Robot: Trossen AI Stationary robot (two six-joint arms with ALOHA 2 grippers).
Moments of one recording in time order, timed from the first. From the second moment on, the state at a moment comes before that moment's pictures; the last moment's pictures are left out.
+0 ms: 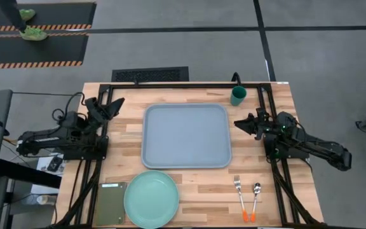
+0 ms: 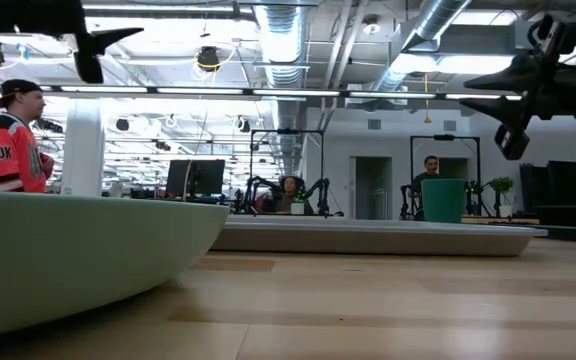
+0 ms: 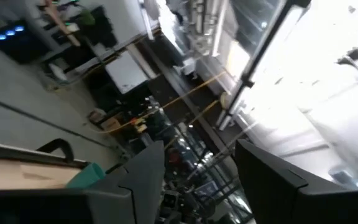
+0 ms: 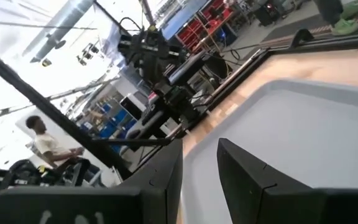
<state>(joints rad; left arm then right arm) 0.13 0.20 0.25 0.34 -0.44 -0.92 -0.43 0.04 0.01 0.11 -0.30 0.80</state>
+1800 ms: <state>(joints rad) -0.49 1.22 0.72 -0.75 0.11 -1.21 -0.43 0.04 0.05 0.24 -0.13 0.91</state>
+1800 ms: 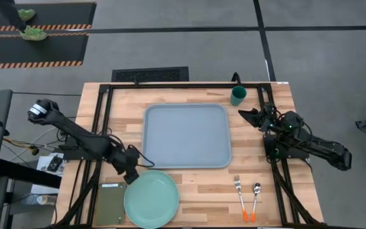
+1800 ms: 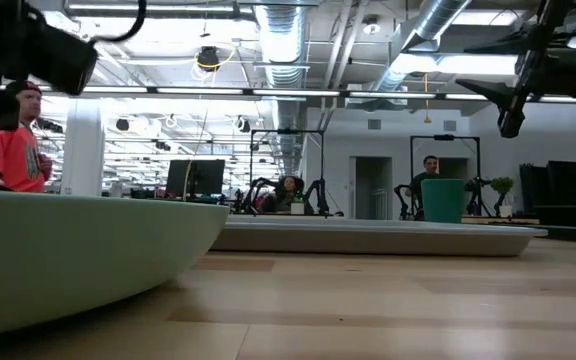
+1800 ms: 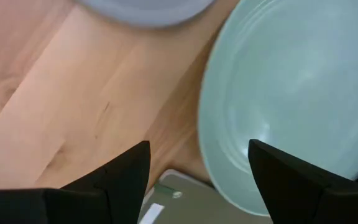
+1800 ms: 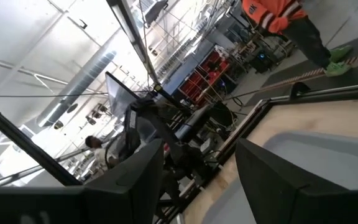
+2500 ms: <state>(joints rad) -0.51 1.41 0.70 -0.58 0.07 -1.20 -0.43 0.04 0.05 0.24 -0.13 0.91</state>
